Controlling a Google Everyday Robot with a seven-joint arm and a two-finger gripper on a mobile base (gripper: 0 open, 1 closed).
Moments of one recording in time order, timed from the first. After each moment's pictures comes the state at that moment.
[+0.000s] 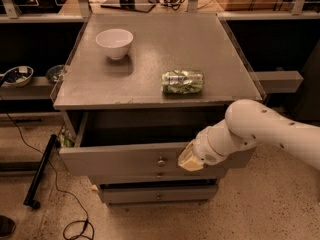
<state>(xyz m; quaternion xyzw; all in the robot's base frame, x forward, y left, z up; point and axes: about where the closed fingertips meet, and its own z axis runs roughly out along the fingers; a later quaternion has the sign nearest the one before) 0.496 -0.081 0.659 -0.59 0.76 0.16 0.24</state>
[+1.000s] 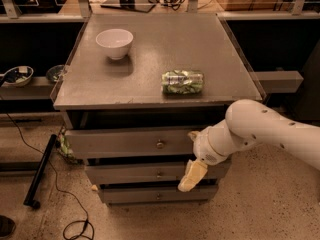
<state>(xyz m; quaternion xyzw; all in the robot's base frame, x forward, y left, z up) 0.496 -0.081 0.659 -0.59 0.76 0.16 0.24</state>
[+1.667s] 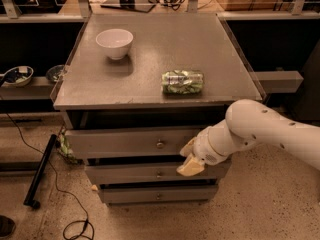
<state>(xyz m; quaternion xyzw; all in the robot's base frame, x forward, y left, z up) 0.496 -0.081 0.659 -0.59 0.76 0.16 0.24</state>
